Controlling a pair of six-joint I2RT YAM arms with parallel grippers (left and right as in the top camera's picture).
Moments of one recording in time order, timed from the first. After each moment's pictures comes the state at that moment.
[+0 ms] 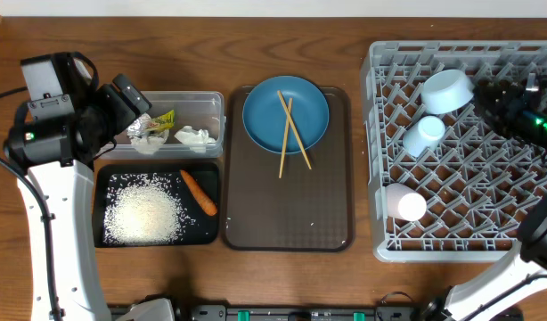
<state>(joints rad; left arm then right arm) 0.23 1.37 1.43 -0.98 0.12 -0.49 -0.60 2.01 1.34 -0.30 -1.11 0.33</state>
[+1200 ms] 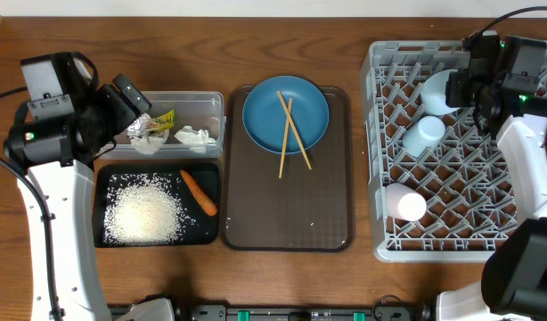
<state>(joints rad) 0.23 1.37 1.43 -0.98 0.12 -0.49 -0.18 1.69 1.34 -0.45 -0.17 -0.15</state>
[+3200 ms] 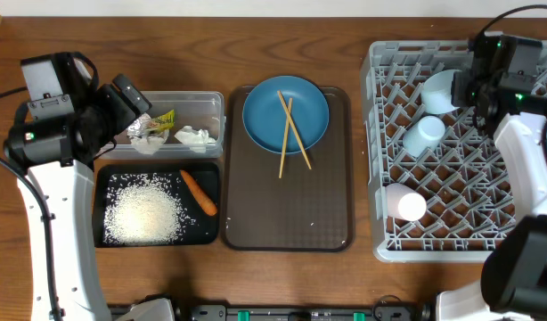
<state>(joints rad) 0.23 1.37 1.43 -0.98 0.12 -0.49 -0.16 1.68 1.34 -0.42 -0.01 -0.17</state>
